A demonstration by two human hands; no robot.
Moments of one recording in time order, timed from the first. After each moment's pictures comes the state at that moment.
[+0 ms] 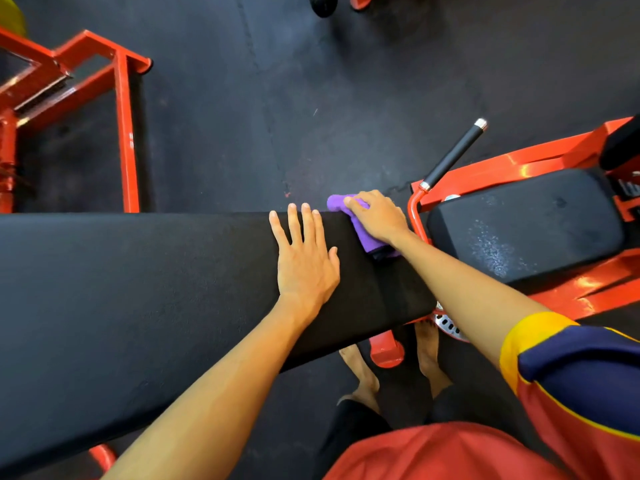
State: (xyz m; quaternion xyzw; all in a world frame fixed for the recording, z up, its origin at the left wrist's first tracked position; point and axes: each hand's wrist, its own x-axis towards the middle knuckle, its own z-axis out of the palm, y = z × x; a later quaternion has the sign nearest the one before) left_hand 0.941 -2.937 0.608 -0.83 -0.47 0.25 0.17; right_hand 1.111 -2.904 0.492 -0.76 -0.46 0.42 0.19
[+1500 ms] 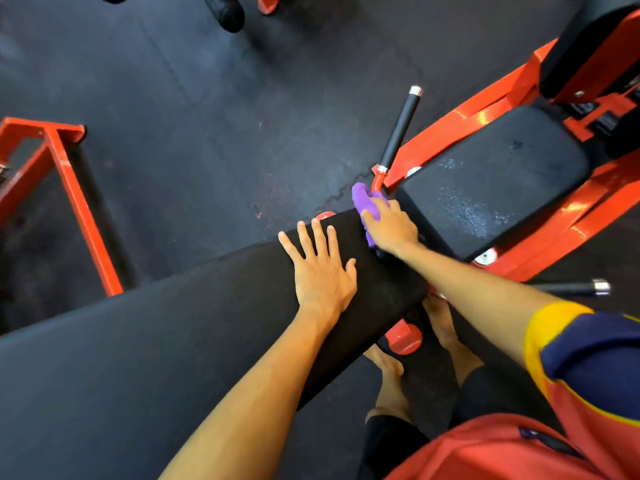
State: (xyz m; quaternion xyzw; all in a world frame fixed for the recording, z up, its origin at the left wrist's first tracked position) left_hand 0.993 -2.943 0.550 -0.87 -0.36 0.31 0.13; right_hand 1.149 -2.969 0.435 -0.84 -0.27 0.45 0.18
